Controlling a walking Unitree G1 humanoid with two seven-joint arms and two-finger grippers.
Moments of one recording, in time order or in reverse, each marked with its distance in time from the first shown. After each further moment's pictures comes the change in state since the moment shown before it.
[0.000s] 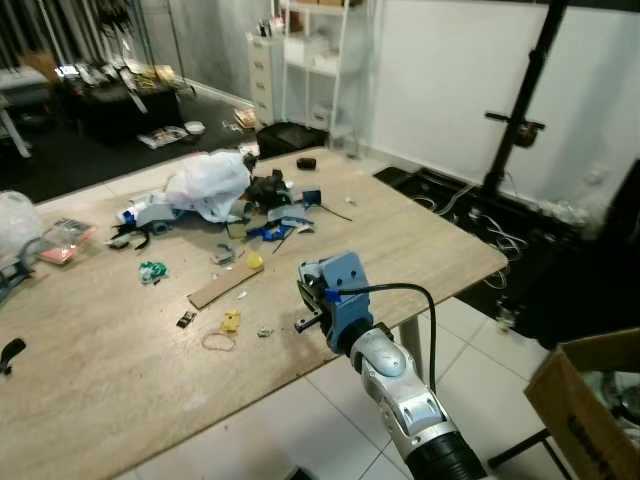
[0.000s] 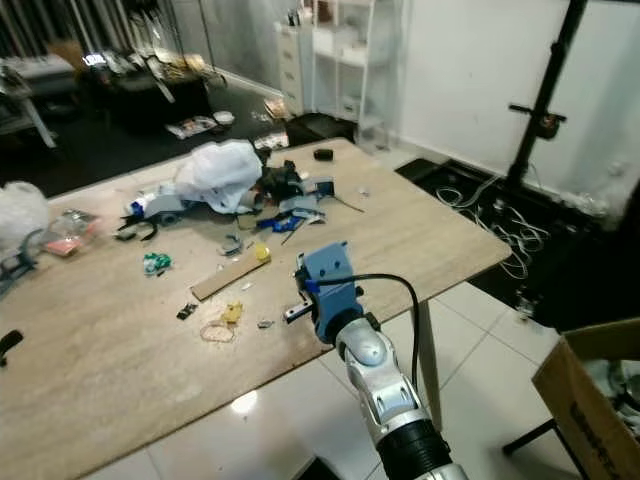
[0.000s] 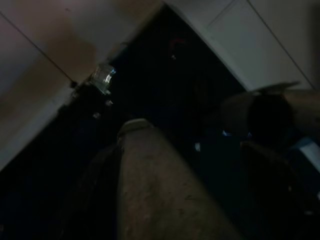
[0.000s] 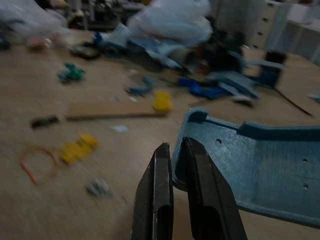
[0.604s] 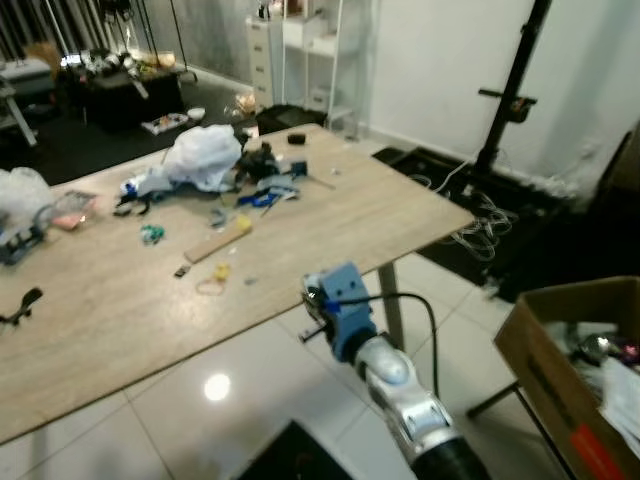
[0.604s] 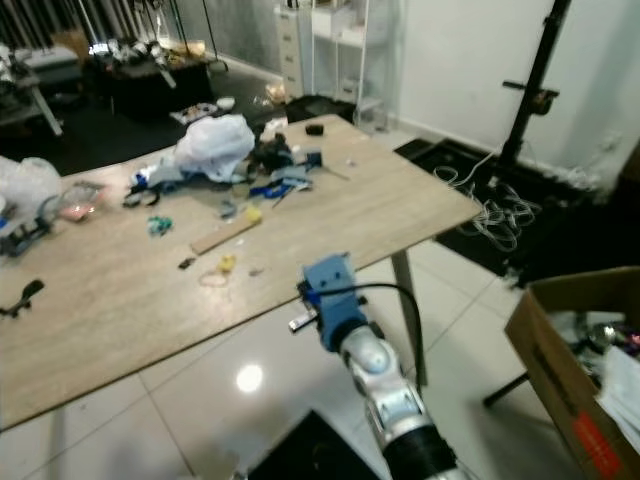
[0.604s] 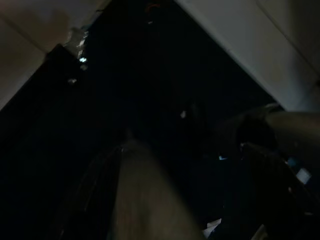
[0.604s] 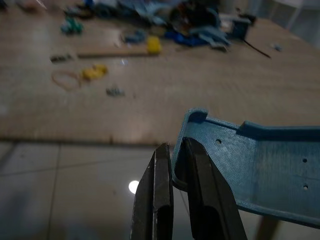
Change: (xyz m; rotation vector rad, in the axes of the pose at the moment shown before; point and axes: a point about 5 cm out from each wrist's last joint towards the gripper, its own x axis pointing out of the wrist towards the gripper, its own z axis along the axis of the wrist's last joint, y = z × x) left arm 0.003 -0.003 0.011 0.029 -0.034 -0.022; right arm -0.006 -0.005 -0.011 -0.016 0.036 -0.020
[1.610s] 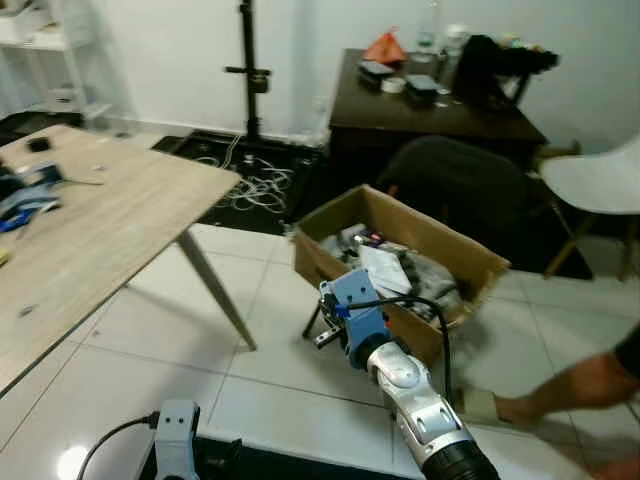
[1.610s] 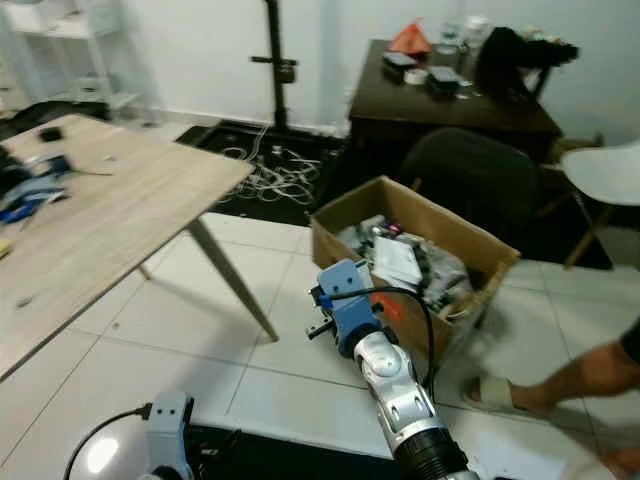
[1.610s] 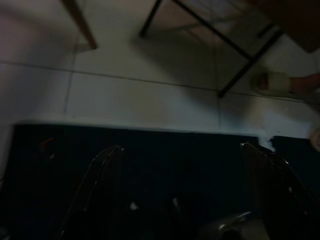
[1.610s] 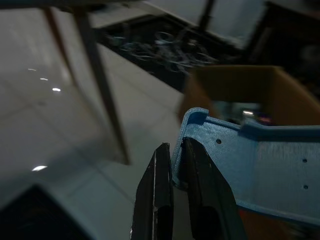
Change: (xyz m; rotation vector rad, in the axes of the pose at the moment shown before) left arm 0.001 0.002 0.092 0.071 -0.380 -0.080; right arm -0.011 -0.021 -0.019 -0.057 0.093 -0.060
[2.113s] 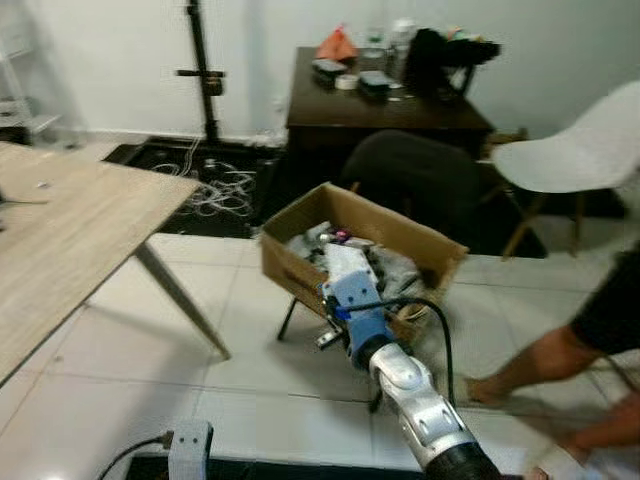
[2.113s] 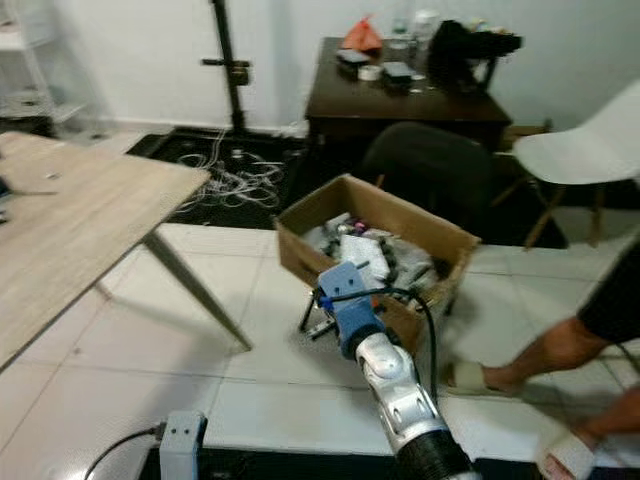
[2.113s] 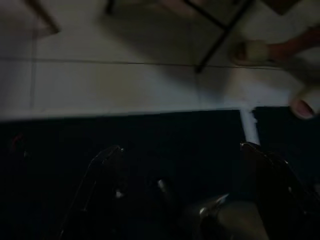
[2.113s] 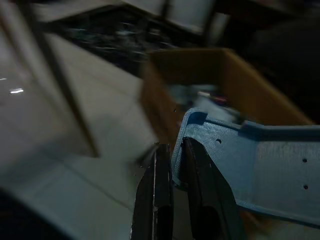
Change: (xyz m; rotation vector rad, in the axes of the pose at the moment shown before) left arm -0.003 -0.007 -0.020 -0.025 0.065 0.031; right arm 0.000 0.000 0.000 -0.011 0.006 -0.005
